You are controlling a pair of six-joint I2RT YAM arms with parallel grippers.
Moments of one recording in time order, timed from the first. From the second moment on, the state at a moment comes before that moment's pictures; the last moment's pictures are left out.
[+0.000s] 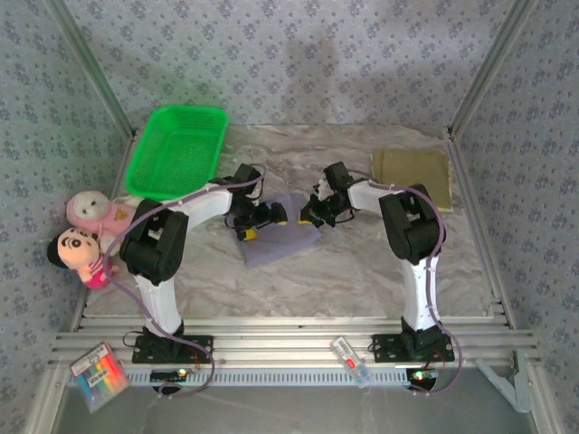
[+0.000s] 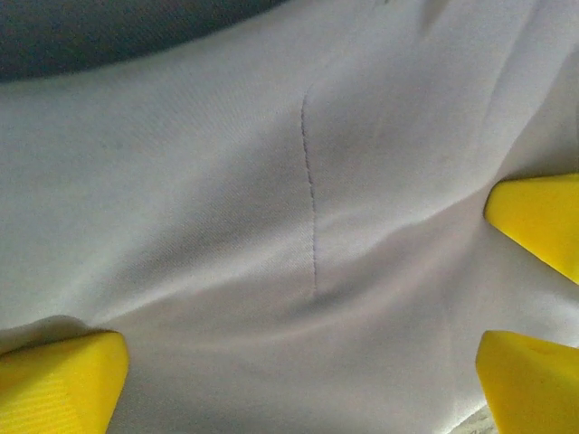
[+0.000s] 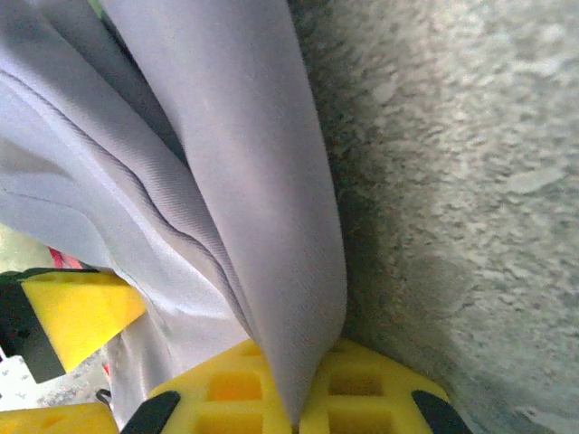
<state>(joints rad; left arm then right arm) -0.49 1.89 1.27 -0.64 0.37 -0.72 0.40 2.11 1.33 -0.38 -0.70 0.66</state>
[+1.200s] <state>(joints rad) -0.42 1.78 1.16 -0.71 0.43 -0.71 0.42 2.04 1.25 -0.30 -0.59 0.69</state>
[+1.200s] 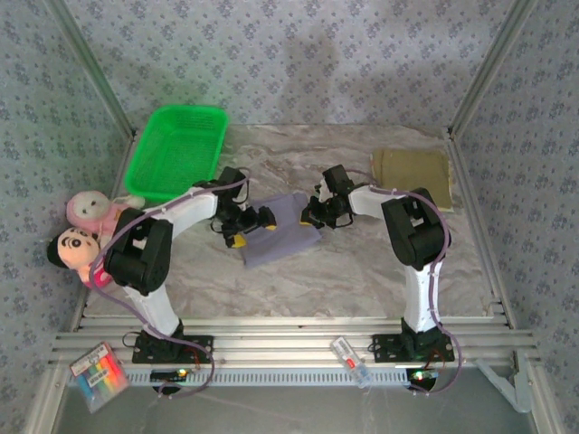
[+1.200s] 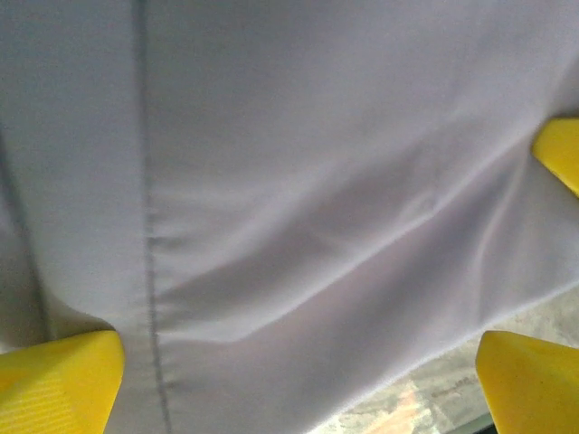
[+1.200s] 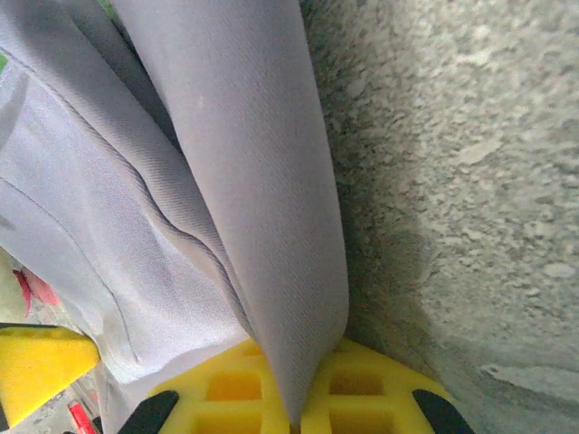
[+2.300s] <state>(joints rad) -0.33 1.61 1.23 -0.75 0.09 -0.84 0.27 1.87 1.48 -0.77 -0.31 0.30</state>
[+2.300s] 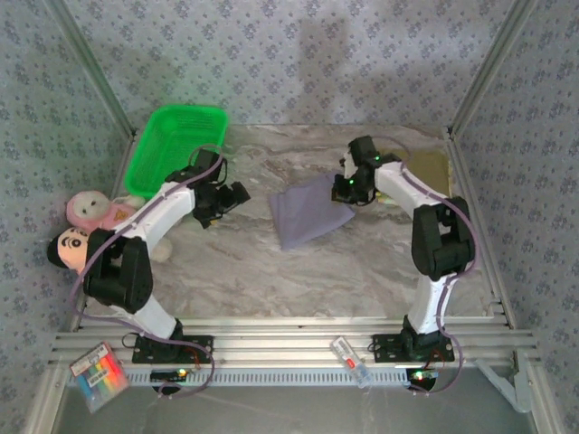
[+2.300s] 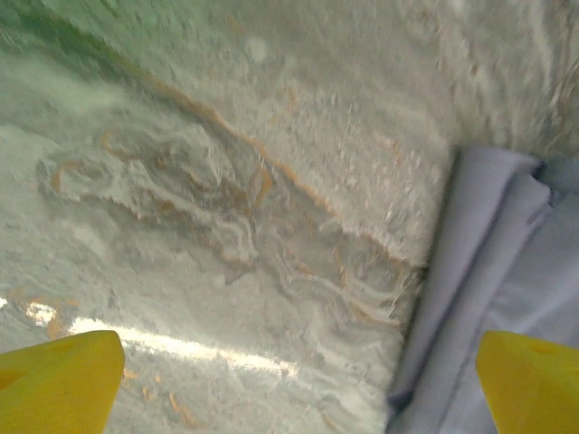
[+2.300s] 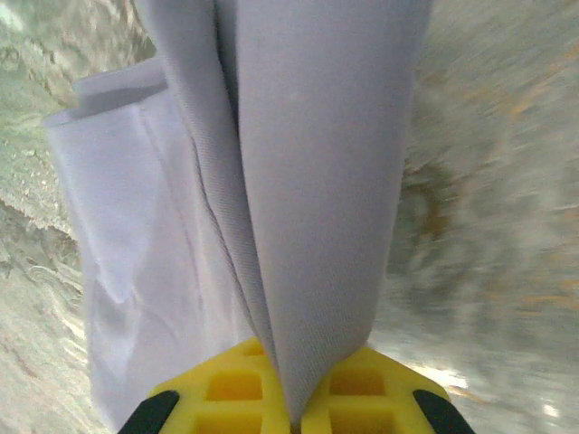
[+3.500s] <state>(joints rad) -0.33 1.71 1.28 -0.71 0.17 -0.88 -0.15 1.95 2.24 -1.19 -0.48 -0.02</state>
